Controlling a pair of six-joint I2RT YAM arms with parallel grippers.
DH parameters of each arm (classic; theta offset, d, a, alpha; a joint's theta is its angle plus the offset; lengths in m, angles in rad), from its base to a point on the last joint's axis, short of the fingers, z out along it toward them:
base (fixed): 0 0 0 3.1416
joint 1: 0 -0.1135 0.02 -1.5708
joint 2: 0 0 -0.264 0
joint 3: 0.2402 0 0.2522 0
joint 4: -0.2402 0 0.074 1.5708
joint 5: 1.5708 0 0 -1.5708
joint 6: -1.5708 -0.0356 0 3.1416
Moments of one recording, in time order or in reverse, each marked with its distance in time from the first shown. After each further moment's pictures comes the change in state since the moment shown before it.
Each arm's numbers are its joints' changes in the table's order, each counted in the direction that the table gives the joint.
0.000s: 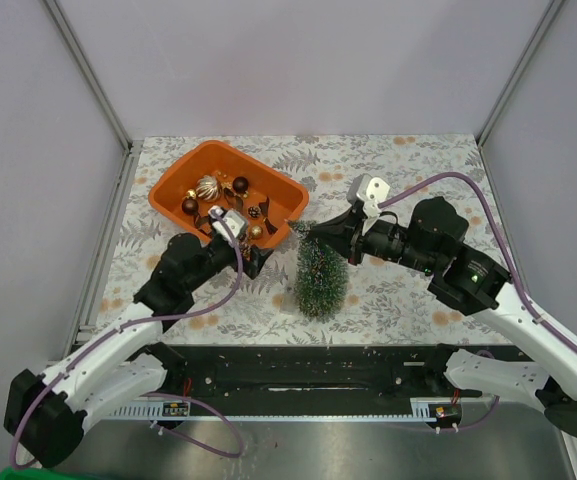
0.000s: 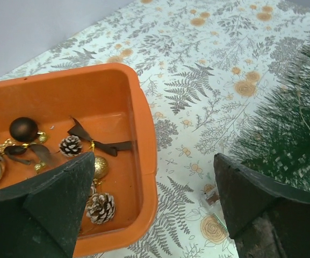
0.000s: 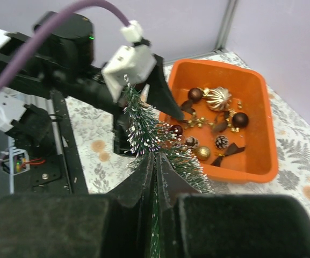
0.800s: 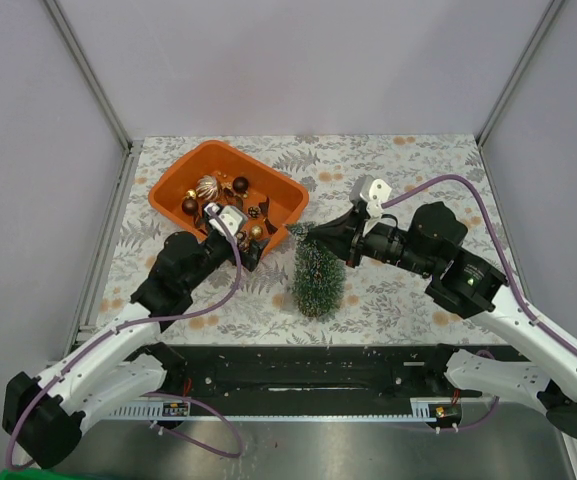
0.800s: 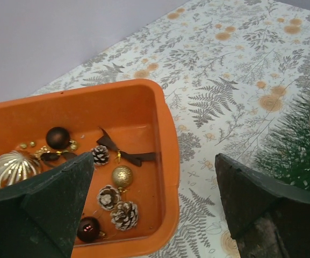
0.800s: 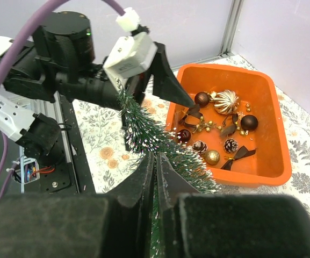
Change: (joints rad) left arm 0.035 -0.070 0.061 0.050 -0.109 -0.031; right arm -0.003 0.016 -0.058 0.079 -0.027 -0.074
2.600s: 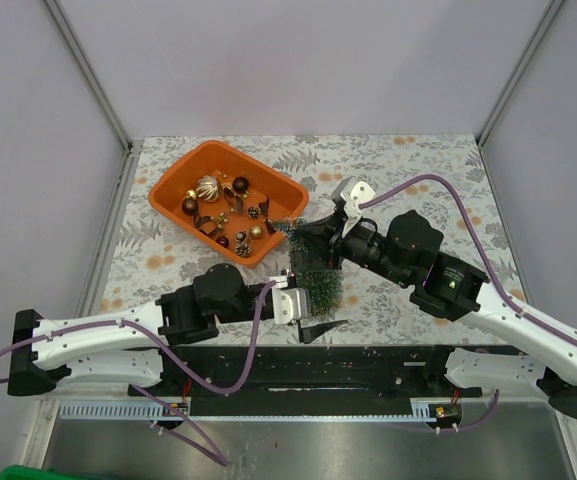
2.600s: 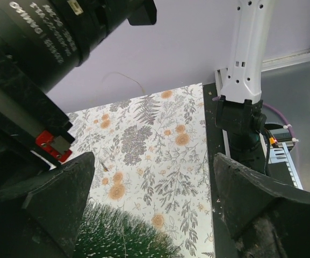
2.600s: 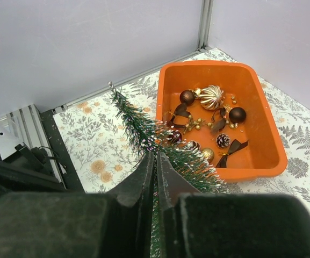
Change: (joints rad) left arm 0.698 -0.098 0.268 -0.028 0.100 -0.203; right arm -0.164 -0.063 0.006 0.055 0.321 -0.050
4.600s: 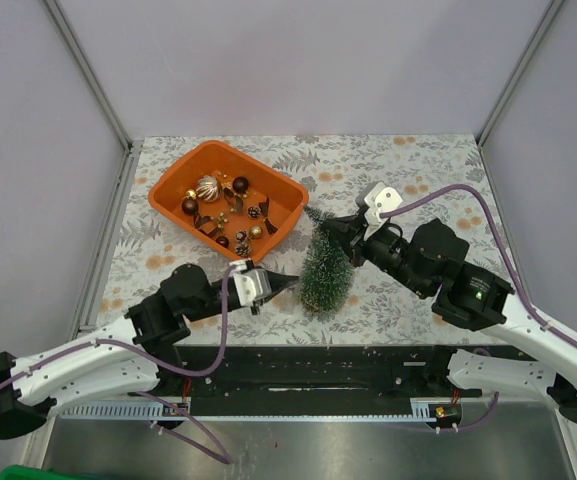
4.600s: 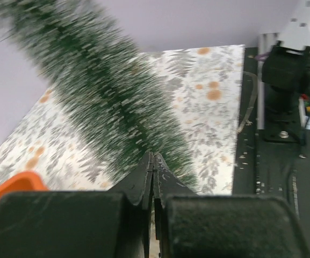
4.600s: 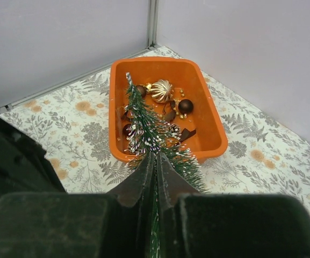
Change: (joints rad) left arm -0.194 0.226 -0.222 -0.080 0.035 0.051; right arm -0.016 0.103 -0.011 -0.092 0.184 0.106
